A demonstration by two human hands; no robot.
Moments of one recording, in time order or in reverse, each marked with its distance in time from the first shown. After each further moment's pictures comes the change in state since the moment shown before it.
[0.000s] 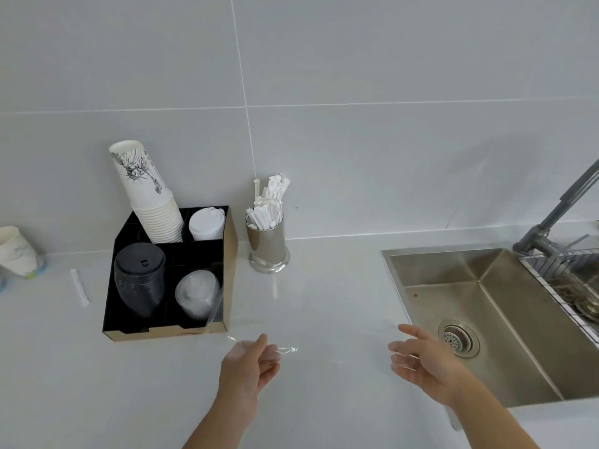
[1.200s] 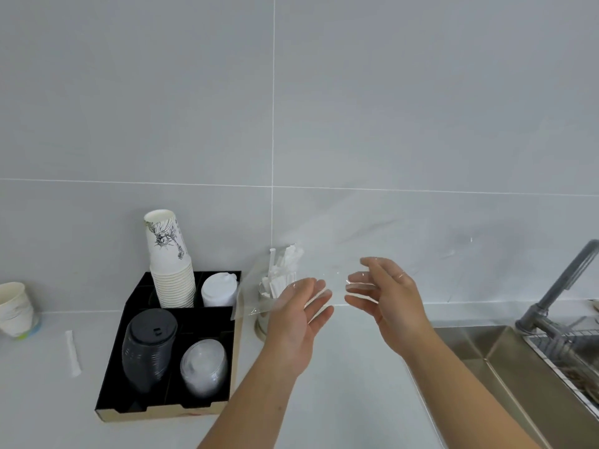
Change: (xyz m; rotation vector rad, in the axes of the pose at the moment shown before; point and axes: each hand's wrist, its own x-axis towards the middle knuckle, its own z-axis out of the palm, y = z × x) left_hand -0.010 0.159 0.105 -0.388 -0.447 0.191; right_hand -0.072 -0.154 0.189 0.027 -0.160 -0.763
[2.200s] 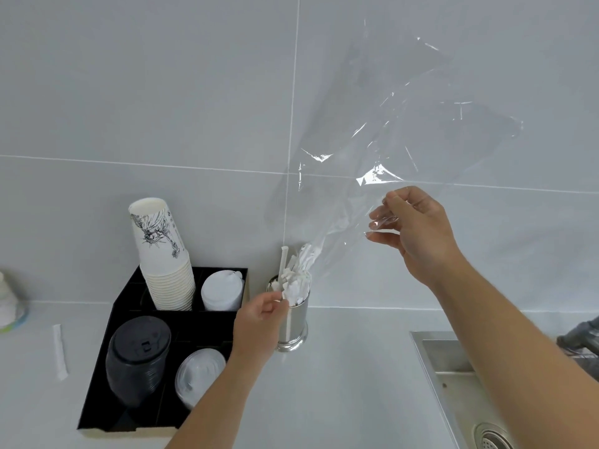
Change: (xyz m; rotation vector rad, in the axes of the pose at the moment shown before) left_hand 0.112 0.004 -0.102 0.721 0.230 0.293; right_hand 0.127 -0.040 0.046 -0.180 -0.059 -0.152
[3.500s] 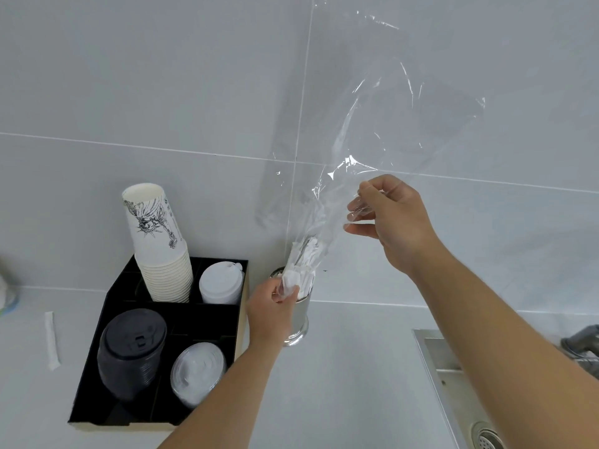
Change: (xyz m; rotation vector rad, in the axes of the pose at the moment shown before) left_hand 0.035 -0.026 0.031 0.273 0.200 0.210; right_hand 0.023 0.018 0.040 -0.069 -0.073 0.032
